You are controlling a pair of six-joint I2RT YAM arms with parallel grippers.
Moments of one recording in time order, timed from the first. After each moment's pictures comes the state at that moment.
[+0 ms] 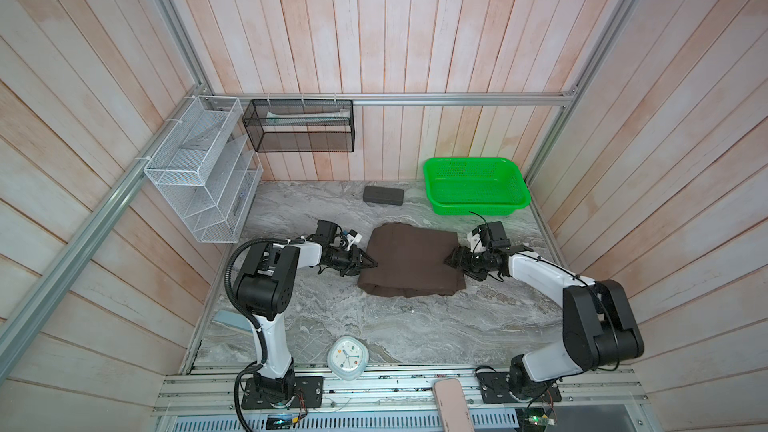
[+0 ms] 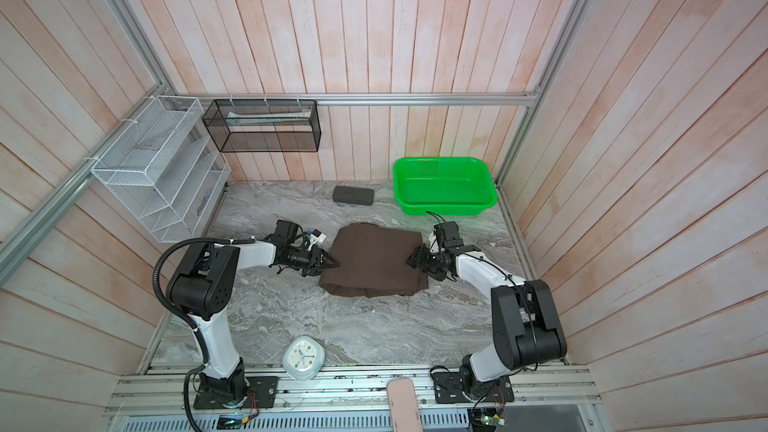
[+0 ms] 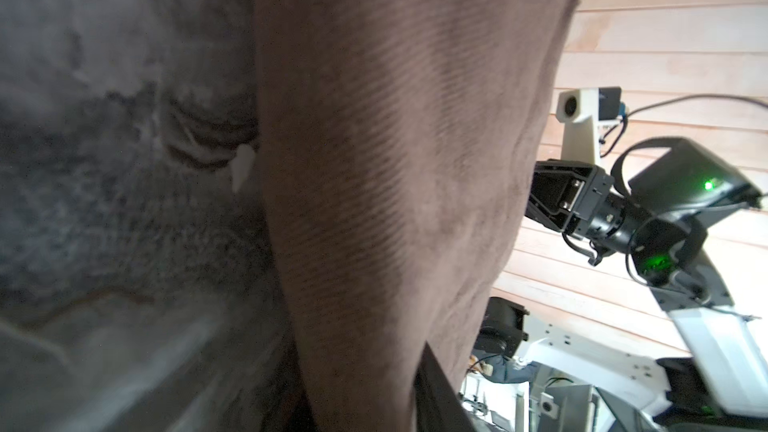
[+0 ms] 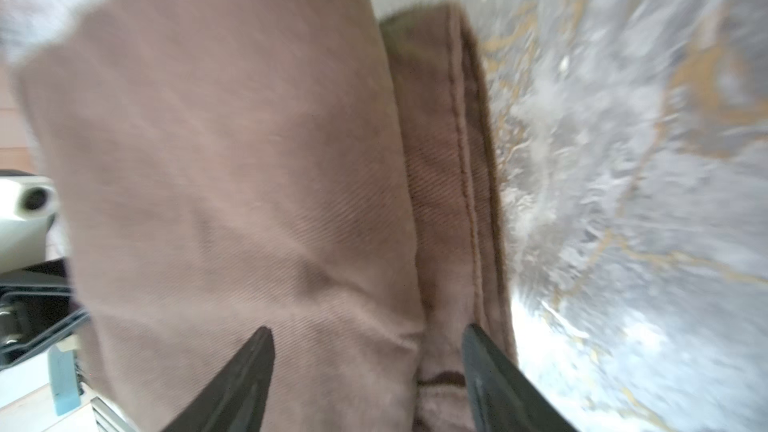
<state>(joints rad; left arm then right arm) -0.23 1.95 1.02 -0.17 1.06 -0.50 0.21 1.47 0.83 -0.38 -0.35 0.60</state>
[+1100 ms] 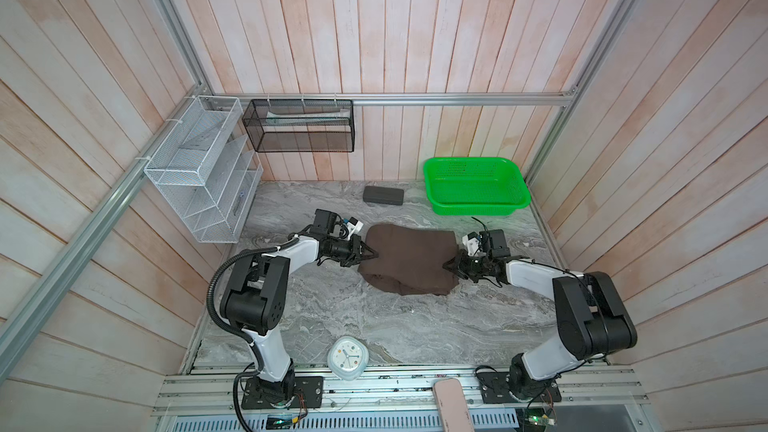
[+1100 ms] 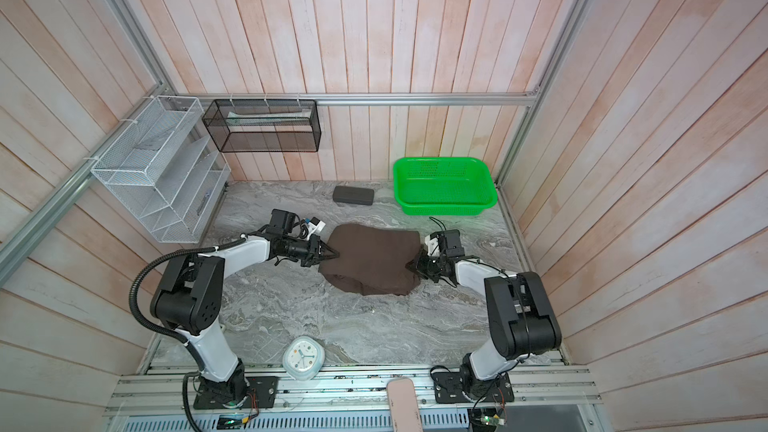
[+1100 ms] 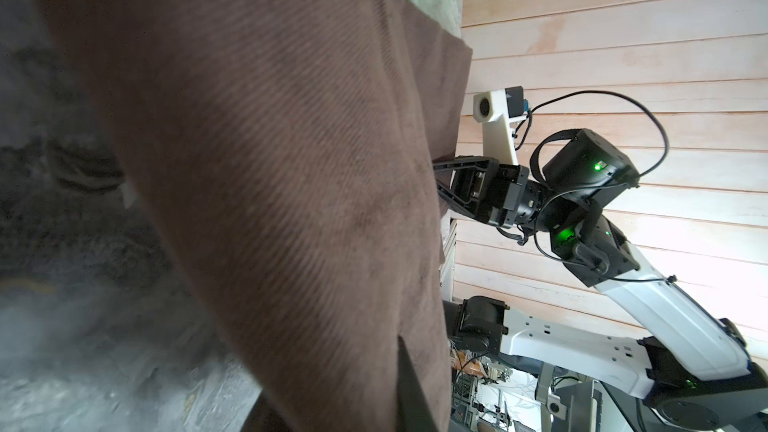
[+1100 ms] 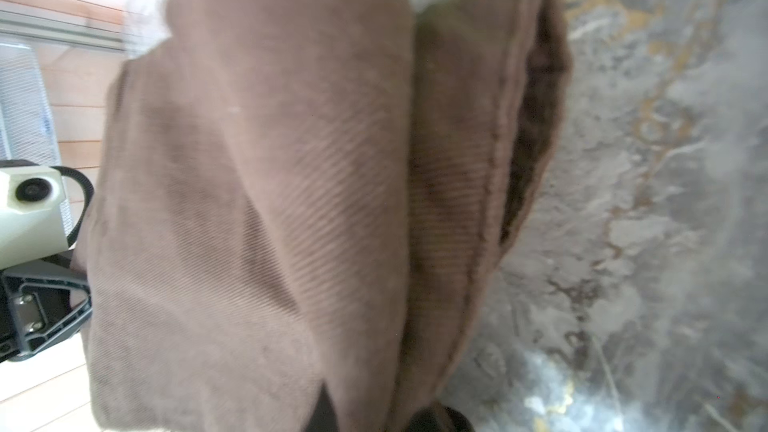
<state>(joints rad) -0.25 1.80 1.08 -0.25 1.03 -0.51 0.20 1.55 0.72 -0.10 -0.57 0.67</state>
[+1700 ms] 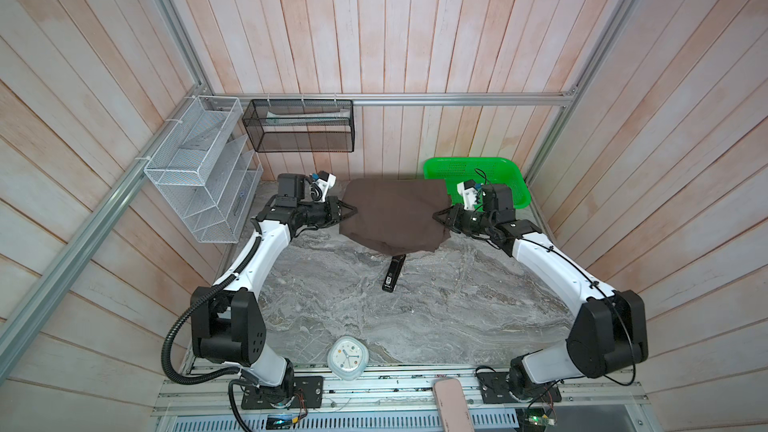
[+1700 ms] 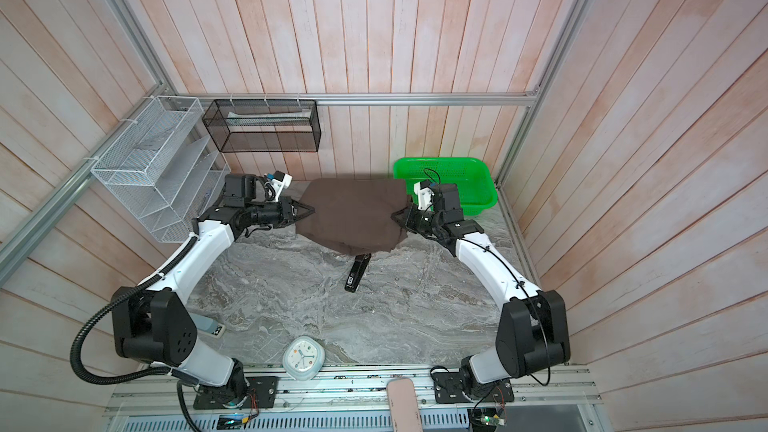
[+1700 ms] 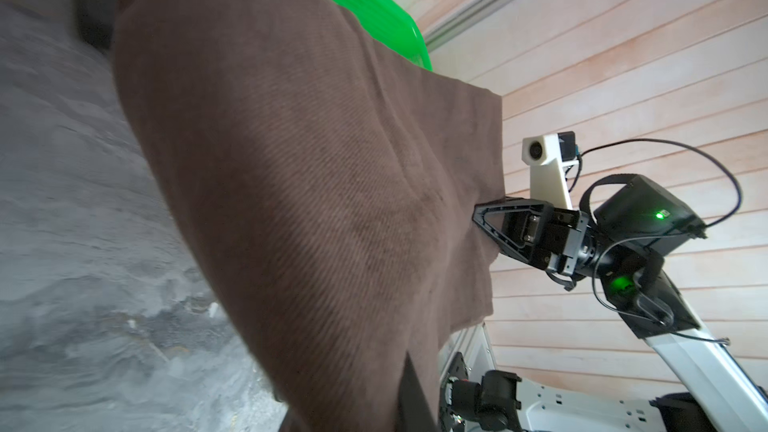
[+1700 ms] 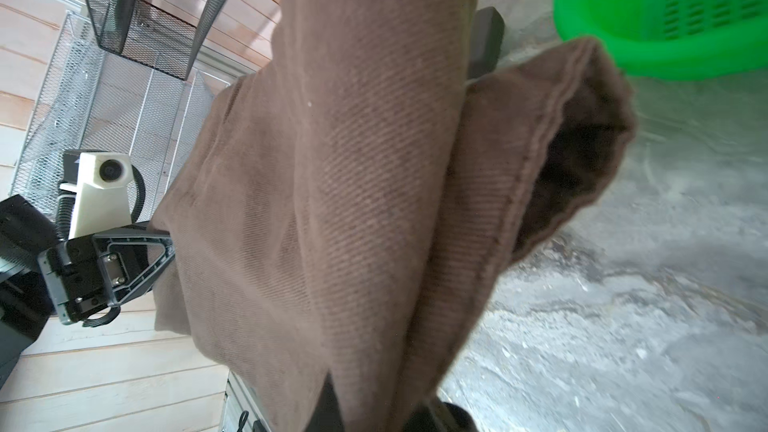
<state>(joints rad) -0.08 1.58 1.35 -0.46 0.87 -0.41 0.32 1.52 1.20 -0.25 -0.55 0.68</state>
